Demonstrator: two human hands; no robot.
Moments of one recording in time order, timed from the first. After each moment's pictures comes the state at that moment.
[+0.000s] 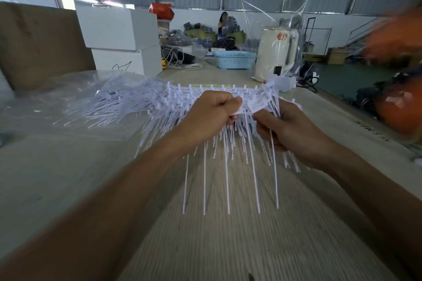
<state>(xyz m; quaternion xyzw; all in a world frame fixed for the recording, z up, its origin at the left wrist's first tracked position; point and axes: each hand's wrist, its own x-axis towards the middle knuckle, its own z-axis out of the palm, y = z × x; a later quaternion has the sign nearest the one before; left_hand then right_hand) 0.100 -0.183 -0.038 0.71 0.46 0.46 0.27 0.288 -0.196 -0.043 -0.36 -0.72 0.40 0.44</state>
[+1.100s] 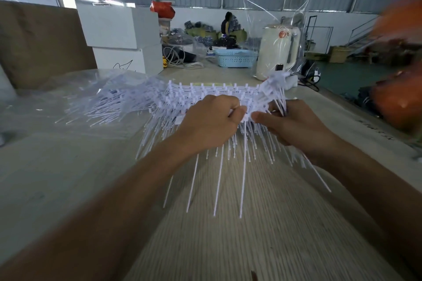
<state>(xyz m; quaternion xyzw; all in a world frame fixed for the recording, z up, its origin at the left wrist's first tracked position) 0.102 -0.187 -0.041 0.79 0.52 0.34 0.03 0.294 -0.185 -0.046 -0.45 -0.72 0.30 0.43</state>
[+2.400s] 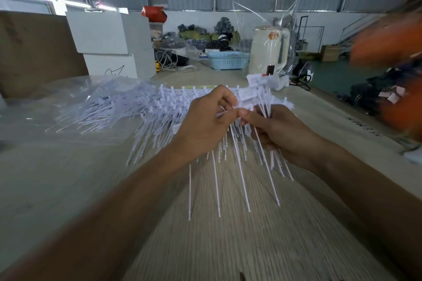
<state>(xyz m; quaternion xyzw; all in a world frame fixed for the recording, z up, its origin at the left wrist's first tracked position) 0.116 -0.189 -0.046 0.76 0.43 0.48 0.10 0.295 -0.186 -0.051 -0.40 -0.67 0.45 0.44</state>
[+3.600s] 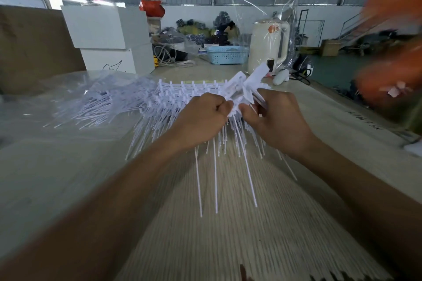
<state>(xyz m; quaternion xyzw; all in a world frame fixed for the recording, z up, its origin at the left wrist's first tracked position) 0.111 -0.177 -0.045 0.76 0.53 0.36 0.11 0.286 -0.184 -0.051 -0.43 -0.78 -0.06 0.45</state>
